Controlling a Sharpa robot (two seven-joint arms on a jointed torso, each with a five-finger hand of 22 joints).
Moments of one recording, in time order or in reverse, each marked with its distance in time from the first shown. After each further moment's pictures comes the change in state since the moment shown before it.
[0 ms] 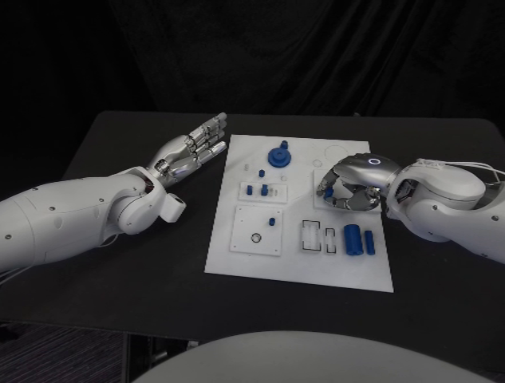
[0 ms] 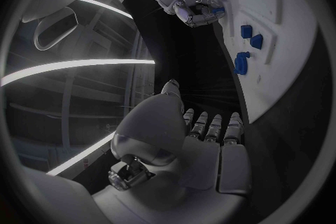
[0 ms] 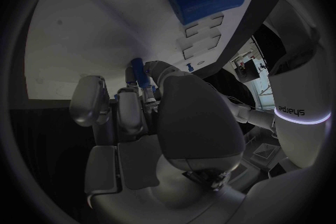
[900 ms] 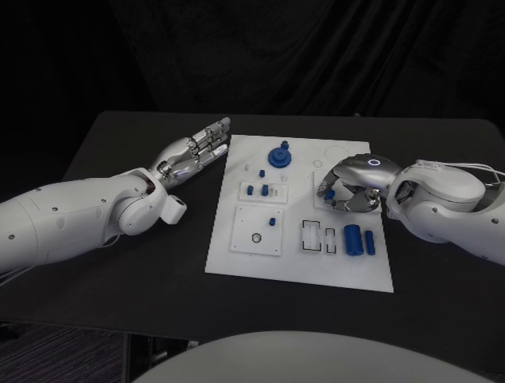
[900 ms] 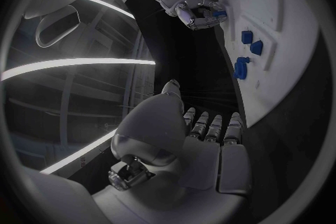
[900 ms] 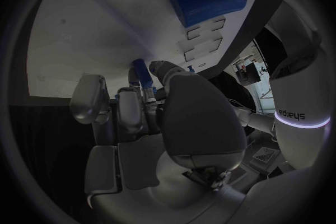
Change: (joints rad) left arm -0.007 0.005 0.000 -0.008 0.000 0.035 0.000; left_hand 0.006 0.001 0.003 0.003 0.005 0.024 0.031 0.000 0.004 0.001 0.015 0.000 0.000 -0.003 0.018 0.000 0.001 0.000 0.004 0.011 0.000 0.004; right arm -0.003 -0.001 0.002 0.006 -0.034 0.004 -0.020; right_hand -0.086 -0.040 -0.020 0.025 -0.004 -0.002 -0.009 -0.005 0.029 0.003 0.003 -0.005 0.009 0.000 0.000 -0.010 -0.024 0.000 -0.004 0.004 -0.021 0.000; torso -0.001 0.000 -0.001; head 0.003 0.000
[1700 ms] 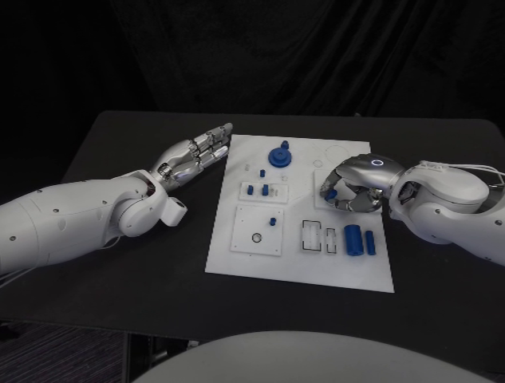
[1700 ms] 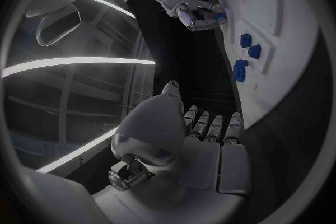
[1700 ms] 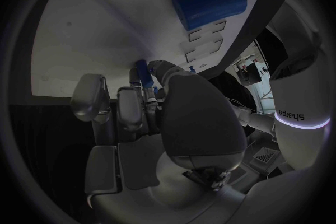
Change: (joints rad) left arm -0.007 -0.001 0.000 0.000 0.000 0.014 0.000; left_hand -0.012 0.012 -0.003 0.003 -0.007 0.045 0.045 0.014 0.005 0.003 0.014 0.007 0.001 0.002 0.009 0.000 -0.001 0.000 0.004 0.011 0.000 0.001; right arm -0.002 -0.012 -0.001 0.003 -0.005 -0.011 -0.003; right_hand 0.010 0.010 0.010 -0.010 0.000 0.010 -0.012 0.005 0.037 -0.015 0.004 0.000 0.014 -0.007 0.001 -0.015 -0.019 0.000 -0.011 -0.004 -0.019 0.000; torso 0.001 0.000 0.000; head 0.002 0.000
